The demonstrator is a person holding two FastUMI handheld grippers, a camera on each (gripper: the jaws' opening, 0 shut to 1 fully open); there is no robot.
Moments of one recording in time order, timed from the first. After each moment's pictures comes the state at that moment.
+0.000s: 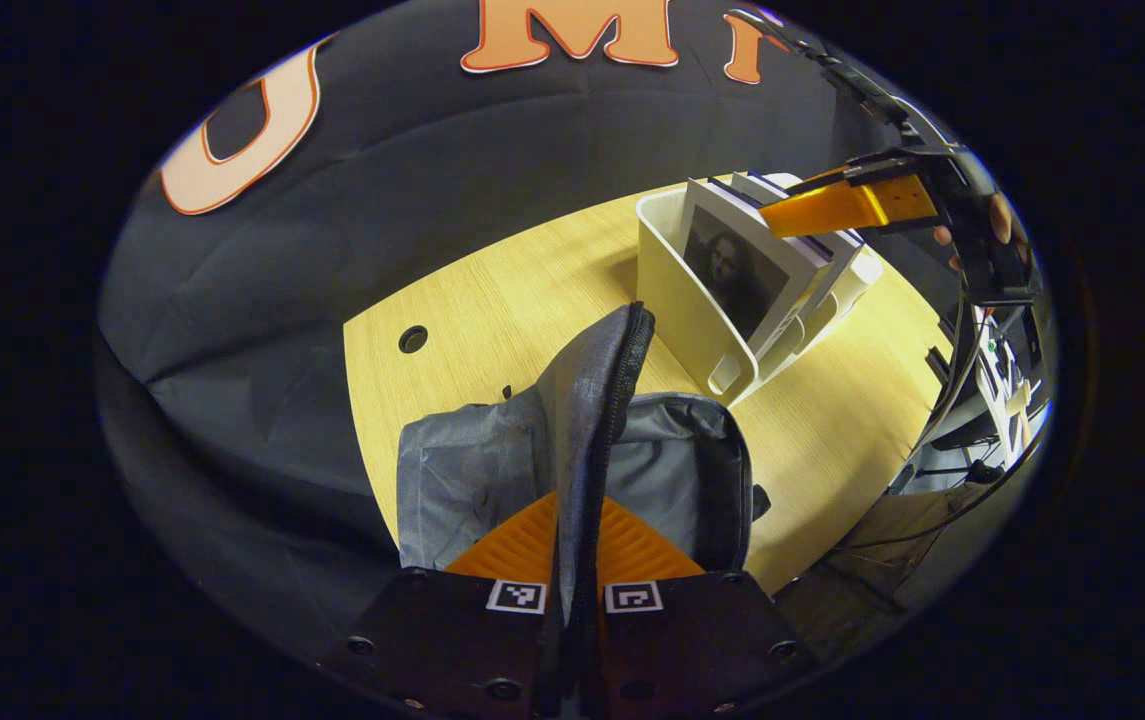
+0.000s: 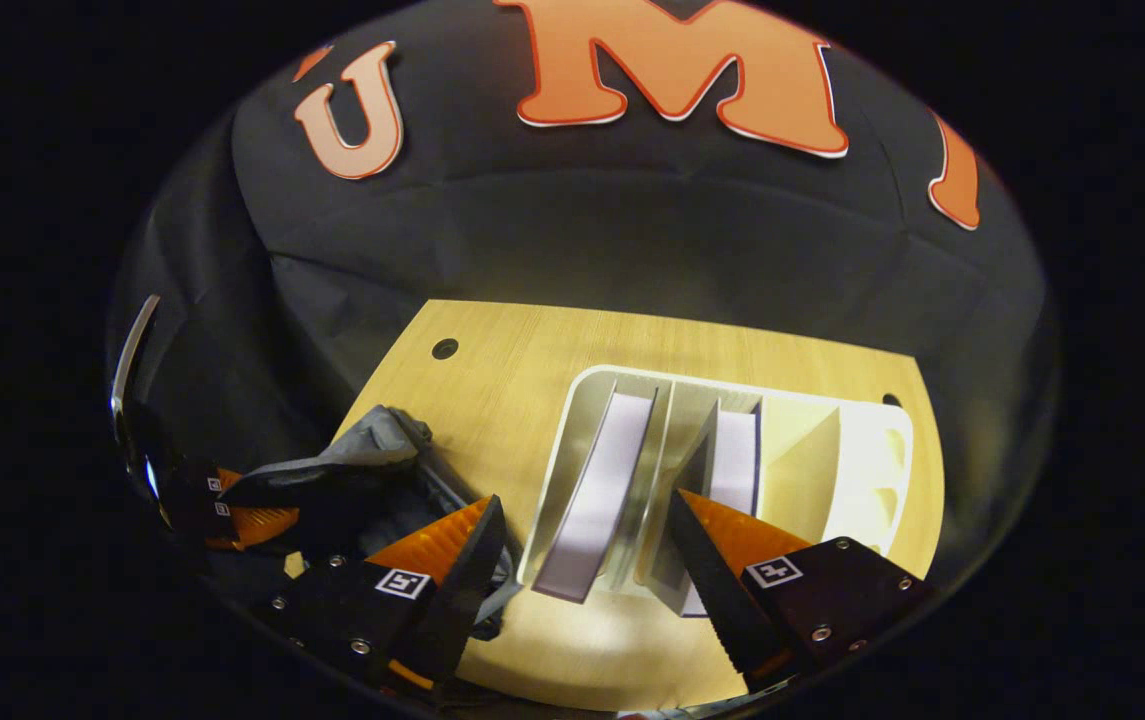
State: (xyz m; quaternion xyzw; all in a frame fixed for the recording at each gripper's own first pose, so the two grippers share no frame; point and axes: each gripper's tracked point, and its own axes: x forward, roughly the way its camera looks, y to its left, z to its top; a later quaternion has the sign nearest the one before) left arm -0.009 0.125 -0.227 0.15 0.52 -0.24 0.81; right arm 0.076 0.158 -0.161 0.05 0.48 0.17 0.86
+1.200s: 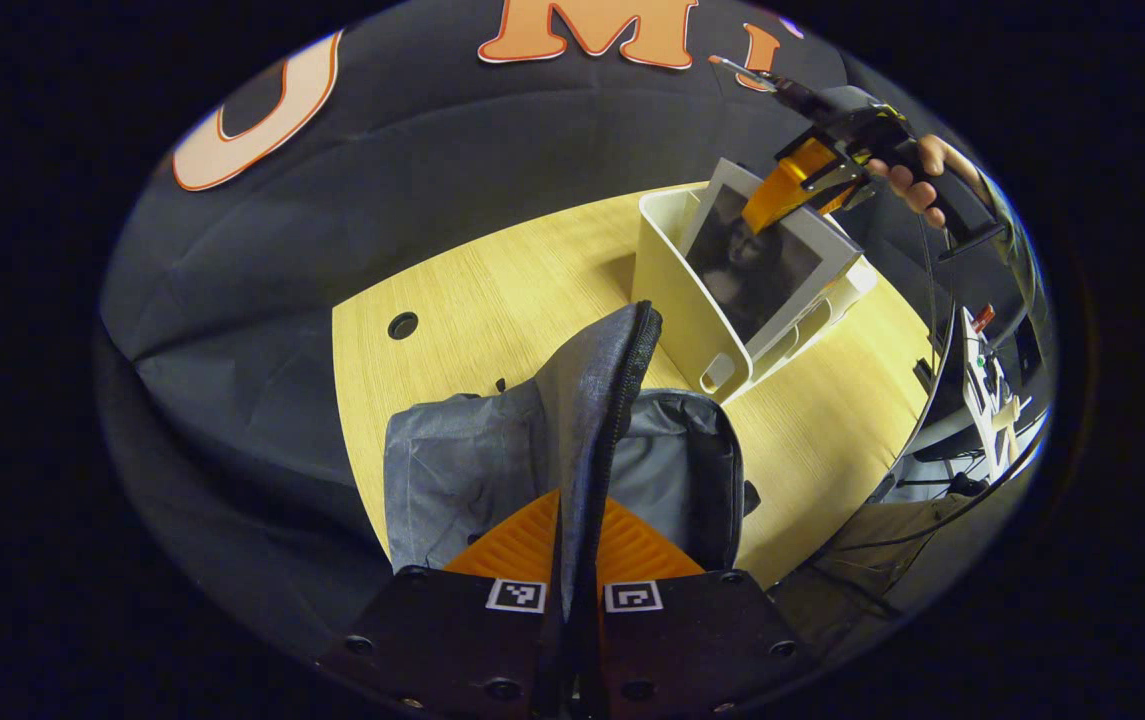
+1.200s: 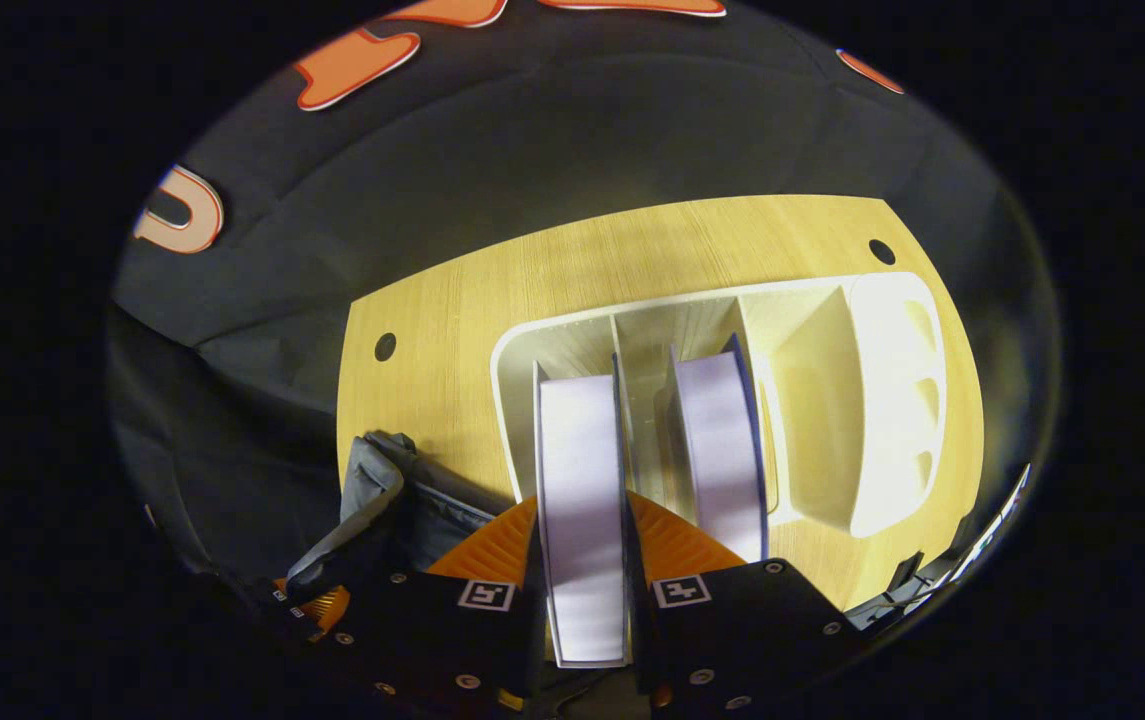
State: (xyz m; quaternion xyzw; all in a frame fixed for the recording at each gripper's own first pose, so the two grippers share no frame) left arm -0.014 0.128 -0.235 0.12 0.53 -0.24 0.80; right arm 0.090 0.135 -0.180 0.17 0.60 0.08 0.77
